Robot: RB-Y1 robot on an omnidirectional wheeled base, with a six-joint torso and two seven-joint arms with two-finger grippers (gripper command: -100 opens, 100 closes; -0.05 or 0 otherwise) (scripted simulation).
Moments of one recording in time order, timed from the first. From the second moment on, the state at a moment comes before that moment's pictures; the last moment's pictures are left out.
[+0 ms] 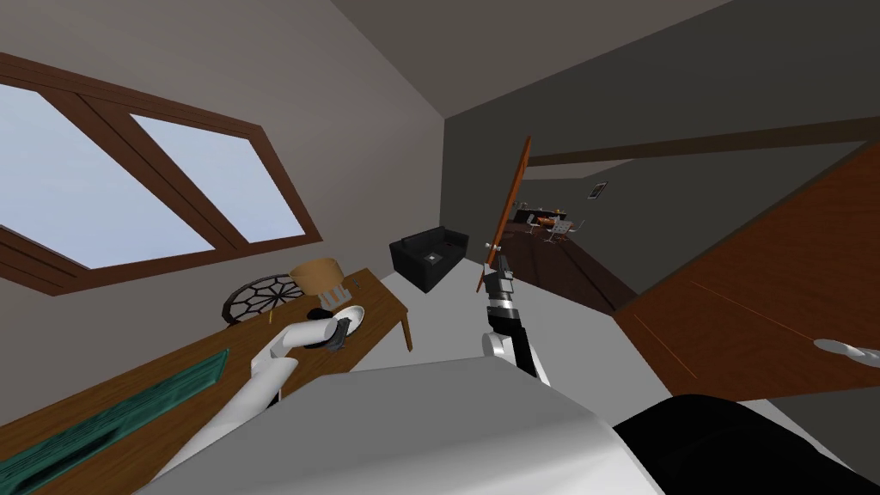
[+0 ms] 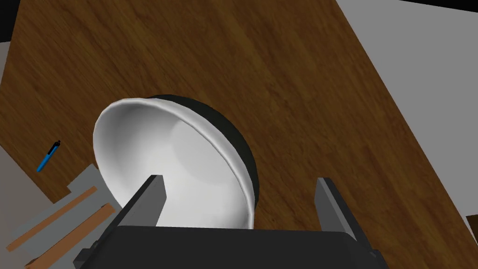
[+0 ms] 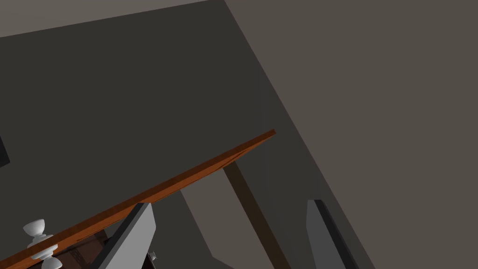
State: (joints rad) left arm -0.01 0.45 0.09 -1.40 0.39 1.09 0.05; right arm 0.46 0.03 0.04 -2.25 -0.04 -0.35 -0.09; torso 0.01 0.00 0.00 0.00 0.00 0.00
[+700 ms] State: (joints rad) left arm -0.02 0.43 0.09 -1.31 0.37 1.07 0.04; right arm 0.46 0.03 0.04 -2.25 -0.04 -0.35 -0.09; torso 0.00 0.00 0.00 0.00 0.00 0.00
